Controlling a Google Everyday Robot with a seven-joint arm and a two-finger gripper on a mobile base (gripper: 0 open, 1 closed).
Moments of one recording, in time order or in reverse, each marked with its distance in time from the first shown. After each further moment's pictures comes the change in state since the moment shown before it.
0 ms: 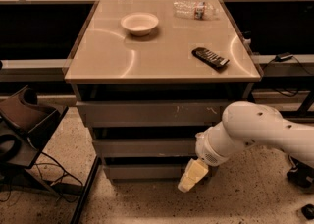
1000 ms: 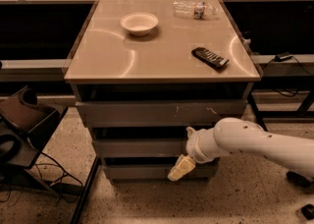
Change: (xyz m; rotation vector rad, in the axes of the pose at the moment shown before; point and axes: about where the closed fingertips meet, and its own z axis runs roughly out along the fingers) arm -0.020 -0.048 0.064 0.129 -0.170 -0.064
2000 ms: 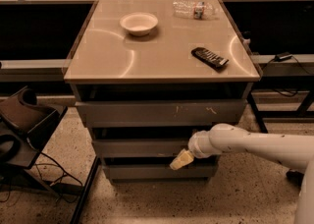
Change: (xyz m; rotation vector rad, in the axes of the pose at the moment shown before) arm 0.059 -0.074 0.093 0.080 0.001 0.163
